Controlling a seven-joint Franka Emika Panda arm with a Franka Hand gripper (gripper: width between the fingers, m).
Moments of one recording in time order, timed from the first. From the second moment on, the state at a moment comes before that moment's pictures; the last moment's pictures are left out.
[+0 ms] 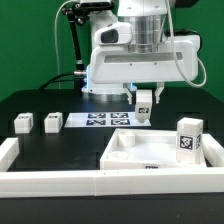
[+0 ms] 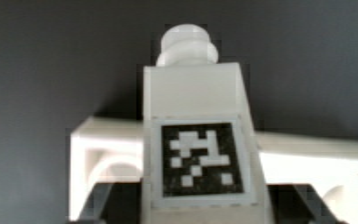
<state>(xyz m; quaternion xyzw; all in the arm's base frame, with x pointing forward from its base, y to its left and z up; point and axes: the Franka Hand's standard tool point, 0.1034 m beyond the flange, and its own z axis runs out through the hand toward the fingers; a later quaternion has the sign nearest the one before) 0.467 0.044 0.081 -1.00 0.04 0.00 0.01</state>
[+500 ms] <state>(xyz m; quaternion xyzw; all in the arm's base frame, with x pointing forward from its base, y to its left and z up) 0.490 0.032 0.109 -0.99 0.04 -0.16 0.00</state>
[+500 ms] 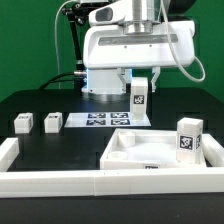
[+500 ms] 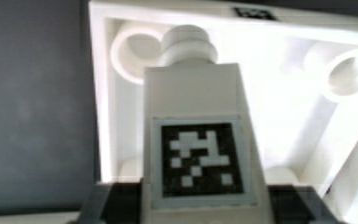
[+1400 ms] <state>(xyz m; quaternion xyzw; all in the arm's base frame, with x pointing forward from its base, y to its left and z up) 0.514 0.022 0.113 -0.99 0.04 -0.17 0.00</state>
